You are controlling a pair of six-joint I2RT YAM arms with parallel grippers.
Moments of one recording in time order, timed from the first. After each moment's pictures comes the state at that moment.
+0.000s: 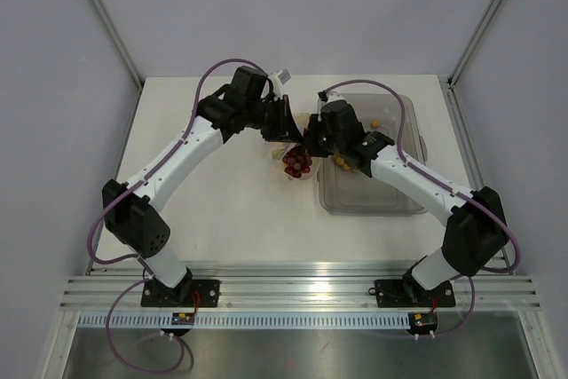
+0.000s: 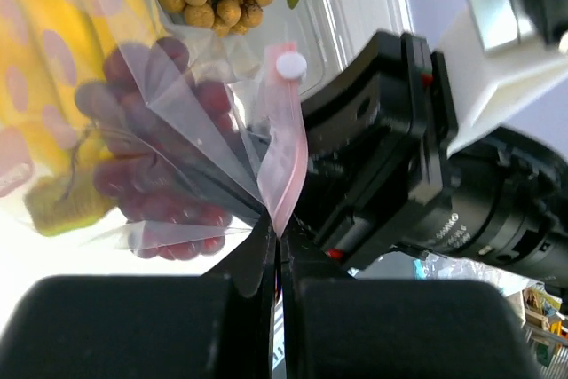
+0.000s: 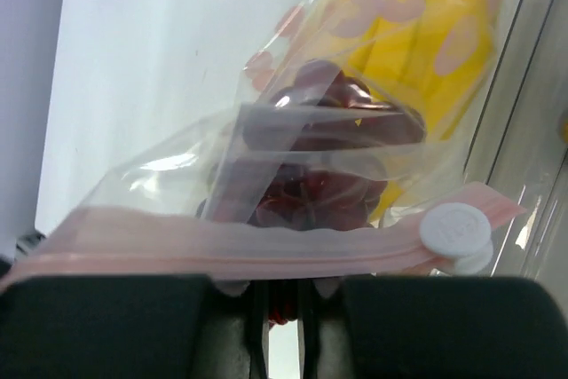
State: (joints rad) left arm -0.58 1.66 1.66 -0.72 0.47 -0.57; right arm 0.65 1.53 1.24 -0.31 -0.04 0.61
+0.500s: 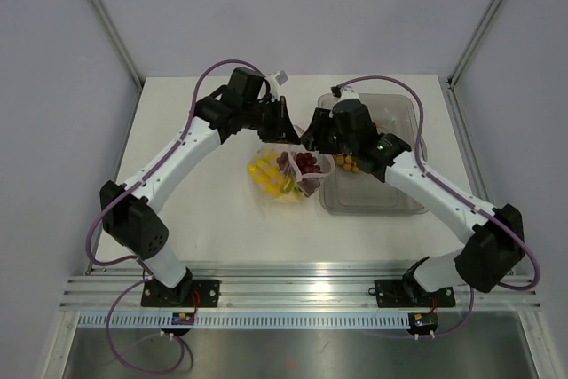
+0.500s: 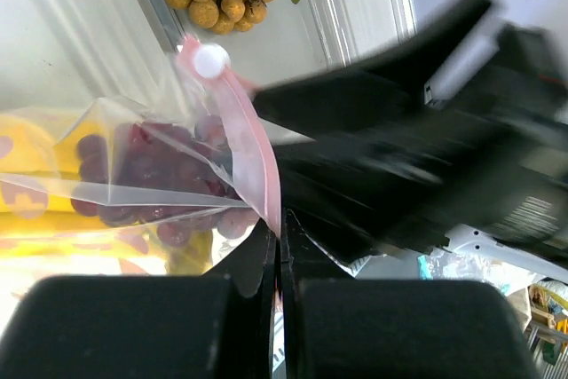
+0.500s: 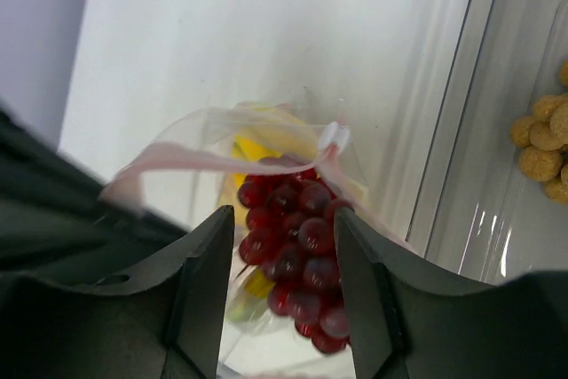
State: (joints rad) left arm -0.56 1.64 1.64 -0.72 0.48 -0.55; right arm 0.65 1.46 1.25 -0.34 0.07 0.61
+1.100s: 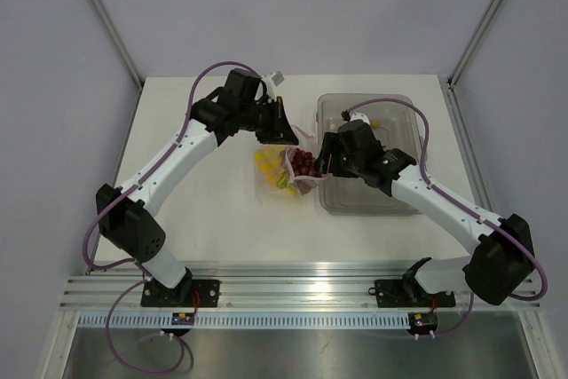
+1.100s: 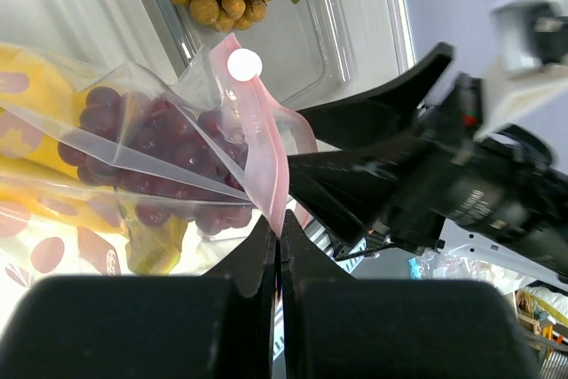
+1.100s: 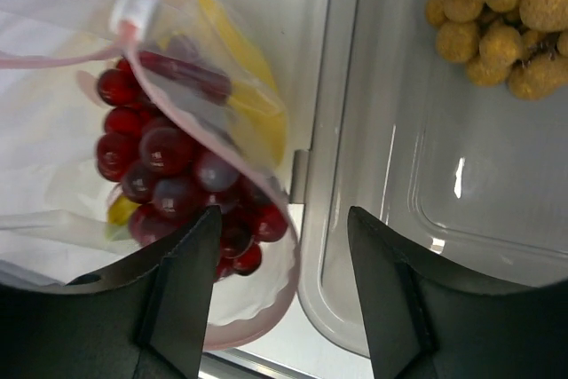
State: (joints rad) left arm -0.55 1.61 1.61 -0.71 0.48 -0.58; right arm 0.64 1.32 1.07 -0.46 0.11 0.64
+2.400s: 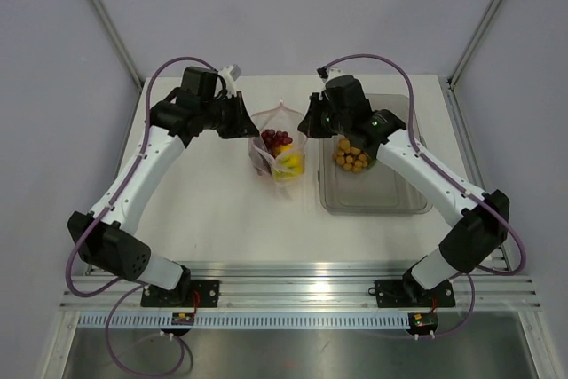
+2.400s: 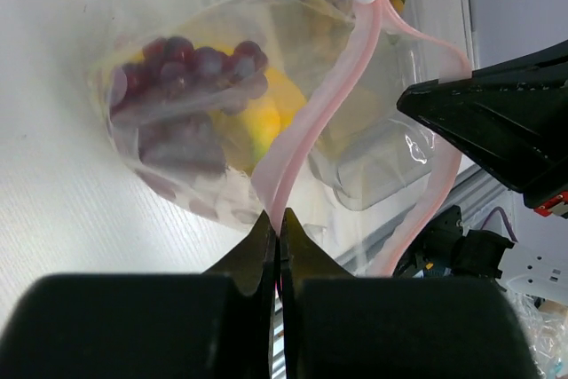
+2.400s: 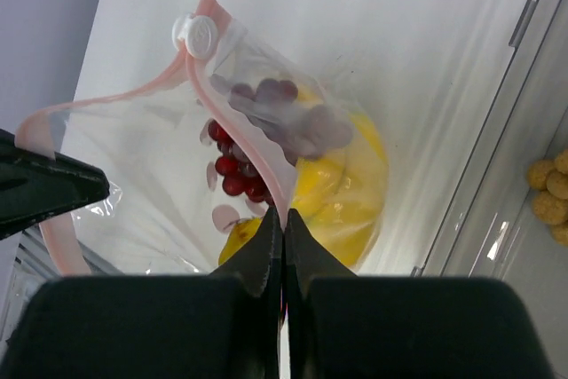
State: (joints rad) left arm -0.37 1.47 1.56 -0.83 0.39 -0.44; right arm 0.63 1.56 1.51 -0.51 -0.05 0.51
